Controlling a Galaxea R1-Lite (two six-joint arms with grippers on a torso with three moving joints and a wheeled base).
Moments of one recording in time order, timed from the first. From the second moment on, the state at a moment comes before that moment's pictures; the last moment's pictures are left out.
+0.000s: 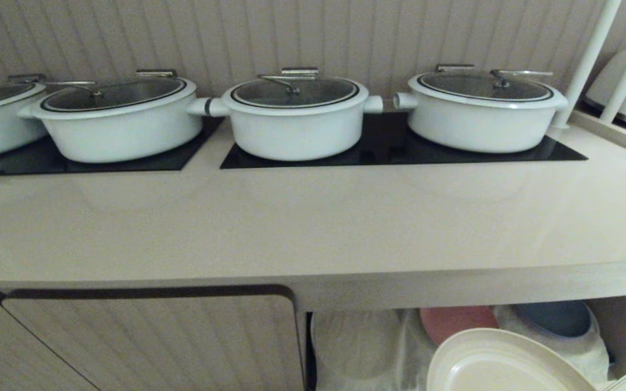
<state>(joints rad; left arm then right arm) 0.00 0.00 0.00 0.00 0.00 -0.05 0.30 1.00 -0.57 0.64 0.13 0.70</state>
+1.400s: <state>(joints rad) 0.00 0.00 0.00 0.00 0.00 -0.05 0.30 1.00 -0.57 0.64 0.13 0.70</state>
